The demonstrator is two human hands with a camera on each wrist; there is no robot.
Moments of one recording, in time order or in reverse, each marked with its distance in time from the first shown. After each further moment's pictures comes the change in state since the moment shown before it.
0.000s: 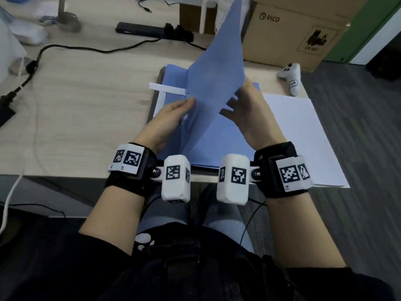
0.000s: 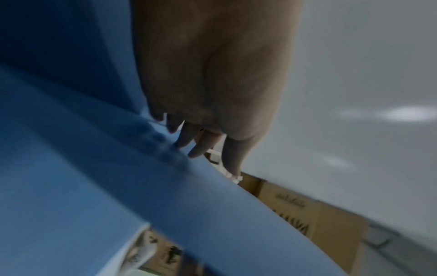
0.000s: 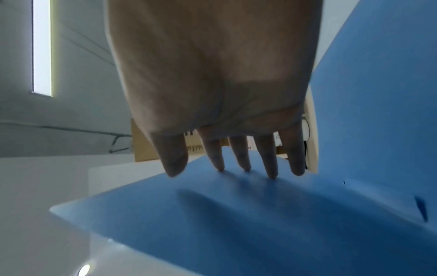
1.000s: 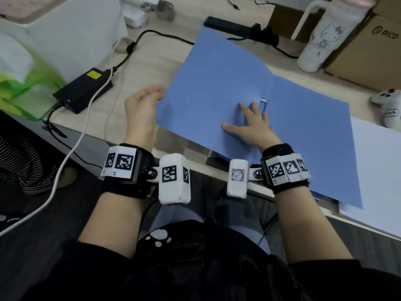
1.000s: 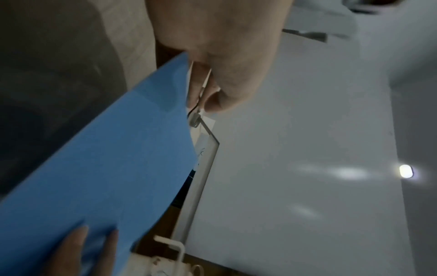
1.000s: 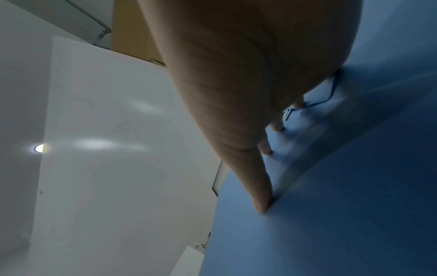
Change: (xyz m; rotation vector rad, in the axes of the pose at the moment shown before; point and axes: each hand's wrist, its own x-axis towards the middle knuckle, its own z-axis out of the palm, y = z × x) left_hand -0.081 0.008 -0.151 -0.216 0.948 0.101; right_hand 0.071 0.081 0.098 -1.063 -0.141 0.327
